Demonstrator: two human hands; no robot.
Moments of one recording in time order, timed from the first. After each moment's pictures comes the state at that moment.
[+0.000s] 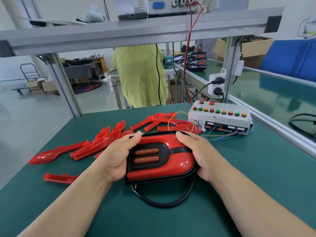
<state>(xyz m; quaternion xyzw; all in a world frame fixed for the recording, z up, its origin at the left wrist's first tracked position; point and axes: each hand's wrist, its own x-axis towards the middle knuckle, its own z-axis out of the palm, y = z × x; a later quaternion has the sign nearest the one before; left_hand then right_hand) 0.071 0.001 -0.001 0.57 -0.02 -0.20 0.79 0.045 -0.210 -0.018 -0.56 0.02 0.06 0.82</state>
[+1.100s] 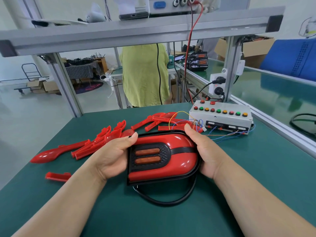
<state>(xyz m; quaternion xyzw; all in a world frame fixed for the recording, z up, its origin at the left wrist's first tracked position) 0.082 0.020 -0.006 0.54 -0.09 -0.27 0.79 0.052 -0.217 -0.018 -0.54 0.01 0.09 0.83</state>
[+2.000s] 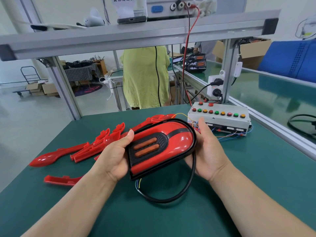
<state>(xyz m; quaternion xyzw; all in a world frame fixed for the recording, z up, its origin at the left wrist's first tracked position) 0.074 -0.006 0.001 0.50 0.02 -0.16 0.85 0.052 -0.217 -0.017 -0.40 -0.07 0.06 0.91</state>
